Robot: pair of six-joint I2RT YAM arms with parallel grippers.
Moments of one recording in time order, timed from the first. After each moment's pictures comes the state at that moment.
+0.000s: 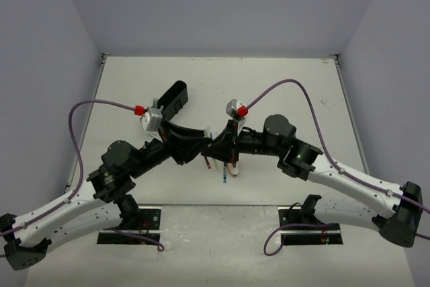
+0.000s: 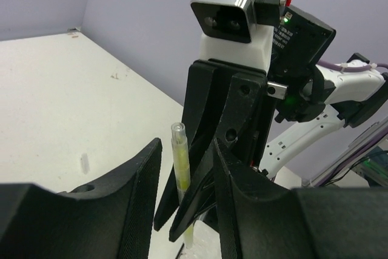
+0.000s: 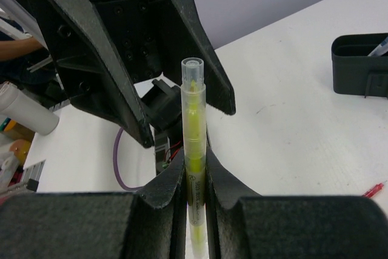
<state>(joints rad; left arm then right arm) -0.98 0.63 0.66 0.19 0.05 -0.50 0.97 1.05 0.87 0.11 -0.47 0.38</state>
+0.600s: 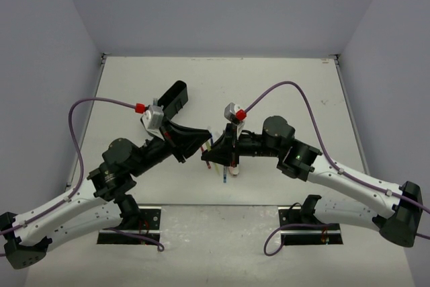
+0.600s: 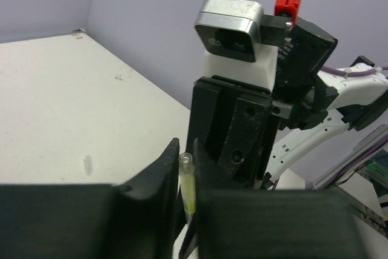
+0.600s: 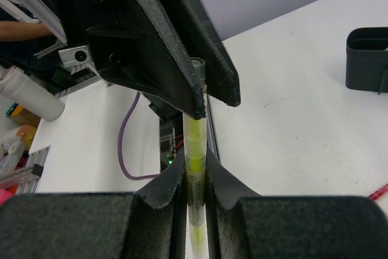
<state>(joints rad) -0.98 0.66 0.70 0.17 0.03 -0.49 0.98 1.05 0.86 0.10 -0.52 0.37</state>
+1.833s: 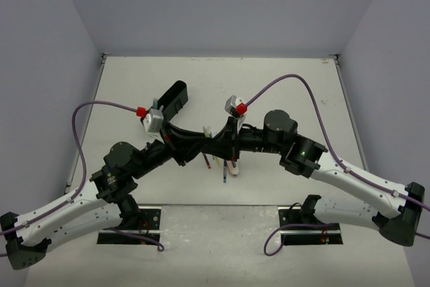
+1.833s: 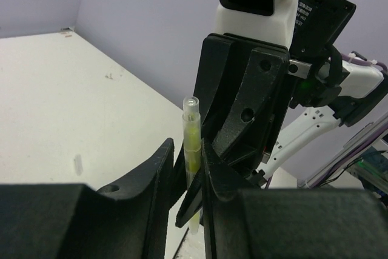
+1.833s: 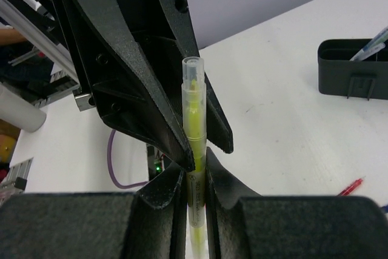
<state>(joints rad) -0.98 0.65 0.63 0.24 0.05 -0.52 0.99 1.05 0.98 -0.04 -0.43 0.32</state>
